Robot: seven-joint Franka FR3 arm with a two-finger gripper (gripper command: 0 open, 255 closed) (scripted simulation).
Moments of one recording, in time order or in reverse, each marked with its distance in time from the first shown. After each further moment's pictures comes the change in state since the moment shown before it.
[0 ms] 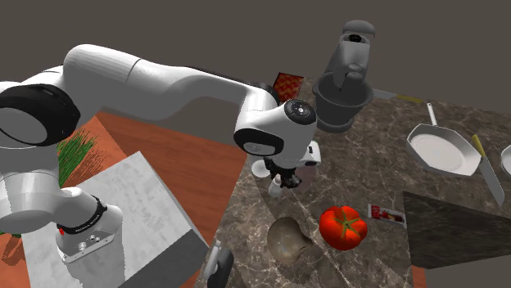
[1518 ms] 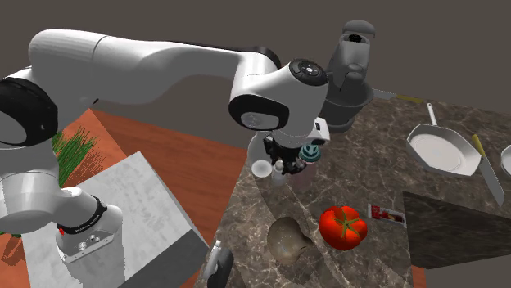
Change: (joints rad) arm -0.005 -0.060 -0.022 0.145 -0.042 -0.201 0.037
